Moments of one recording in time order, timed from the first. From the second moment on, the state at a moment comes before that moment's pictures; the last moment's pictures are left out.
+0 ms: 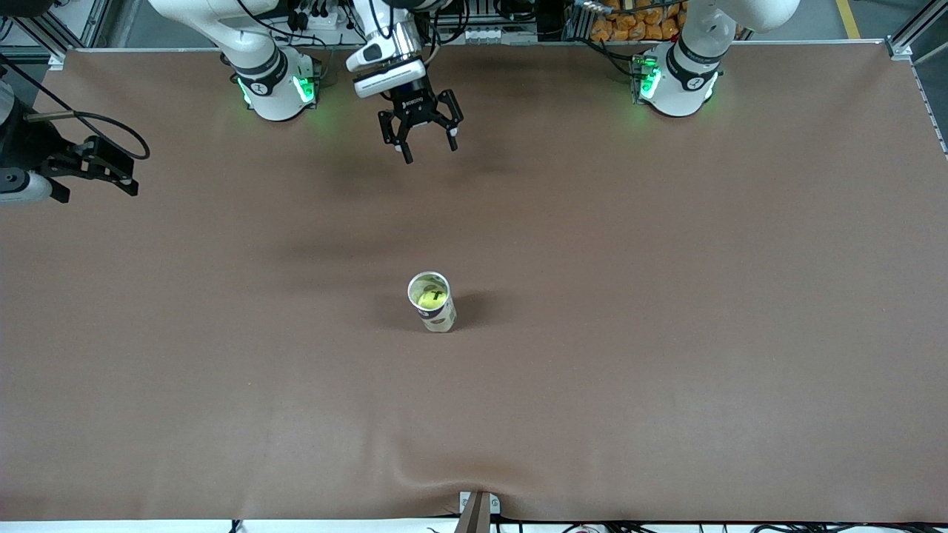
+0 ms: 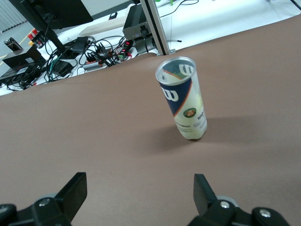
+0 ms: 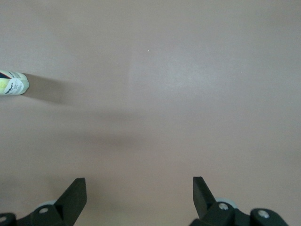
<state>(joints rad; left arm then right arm) -0.90 0.58 -0.56 -1.45 1.13 1.60 -1.61 0.09 -0.04 -0.07 -1.60 -0.01 1.56 -0.08</state>
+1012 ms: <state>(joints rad) -0.58 0.33 -0.56 -1.44 0.73 1.60 -1.18 0.04 -0.04 -0.06 -1.60 -0.01 1.56 -0.08</state>
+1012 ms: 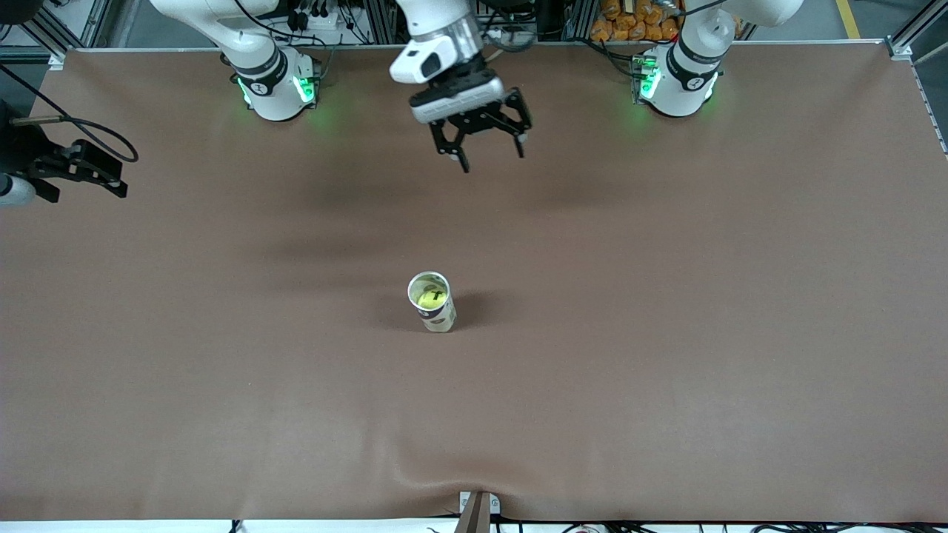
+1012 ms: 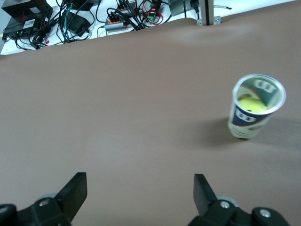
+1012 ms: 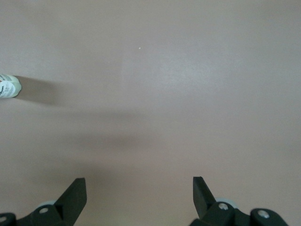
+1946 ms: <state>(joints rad) 0.03 0.08 -0.56 -1.43 0.30 1.64 -0.47 0.04 -0.04 -0.05 -1.54 0.00 1.53 -0.08</state>
